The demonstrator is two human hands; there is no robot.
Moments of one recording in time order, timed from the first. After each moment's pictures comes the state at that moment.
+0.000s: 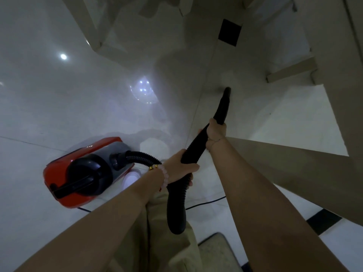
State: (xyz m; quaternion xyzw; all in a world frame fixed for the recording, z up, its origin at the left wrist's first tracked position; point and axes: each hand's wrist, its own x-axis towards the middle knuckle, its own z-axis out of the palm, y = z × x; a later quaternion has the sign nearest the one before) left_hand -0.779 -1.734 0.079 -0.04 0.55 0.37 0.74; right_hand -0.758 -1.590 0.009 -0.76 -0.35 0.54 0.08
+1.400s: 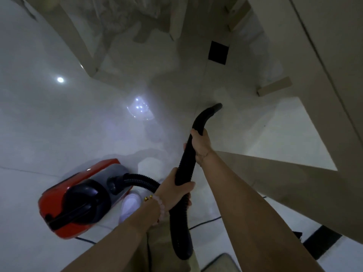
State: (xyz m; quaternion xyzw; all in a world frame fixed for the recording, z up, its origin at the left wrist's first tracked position) left_hand -0.775 -1.741 0.081 -0.07 0.58 0.44 0.68; right_hand -0.778 -1.597 0.014 -0.66 -0.35 0.67 0.00
